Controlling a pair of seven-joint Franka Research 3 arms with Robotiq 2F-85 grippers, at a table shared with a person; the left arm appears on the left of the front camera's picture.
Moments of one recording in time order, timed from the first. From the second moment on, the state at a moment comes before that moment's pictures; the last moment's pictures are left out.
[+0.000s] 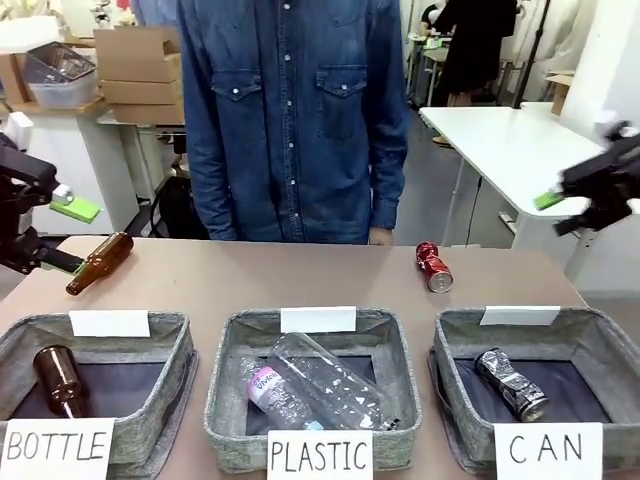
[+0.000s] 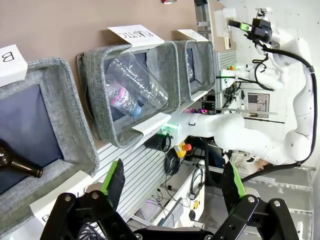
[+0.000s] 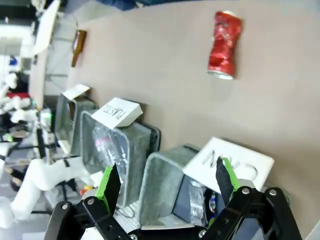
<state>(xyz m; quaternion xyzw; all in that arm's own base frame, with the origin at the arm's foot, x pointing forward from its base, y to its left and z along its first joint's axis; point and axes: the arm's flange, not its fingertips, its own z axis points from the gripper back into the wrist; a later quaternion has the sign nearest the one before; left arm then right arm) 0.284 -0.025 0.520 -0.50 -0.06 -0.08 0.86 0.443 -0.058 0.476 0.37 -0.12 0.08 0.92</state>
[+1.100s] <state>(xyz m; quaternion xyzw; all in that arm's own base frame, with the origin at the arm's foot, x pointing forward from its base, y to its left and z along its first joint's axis) 0.284 -0.025 0.520 -0.50 -0.06 -0.08 0.86 0.620 0.074 0.305 0.09 -0.12 0.04 0.99</state>
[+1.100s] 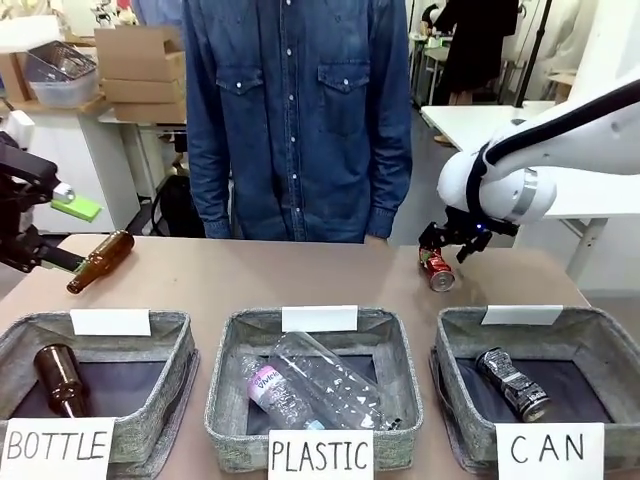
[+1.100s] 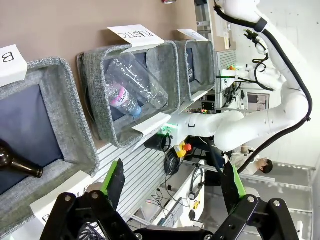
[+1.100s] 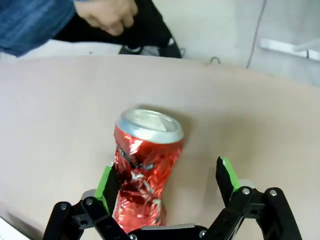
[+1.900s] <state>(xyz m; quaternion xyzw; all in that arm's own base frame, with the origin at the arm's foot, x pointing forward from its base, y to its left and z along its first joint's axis) 0.284 -0.025 0.520 -0.50 -0.06 -0.08 0.86 0.618 0.102 0.300 0.08 -0.09 0.06 0.99</state>
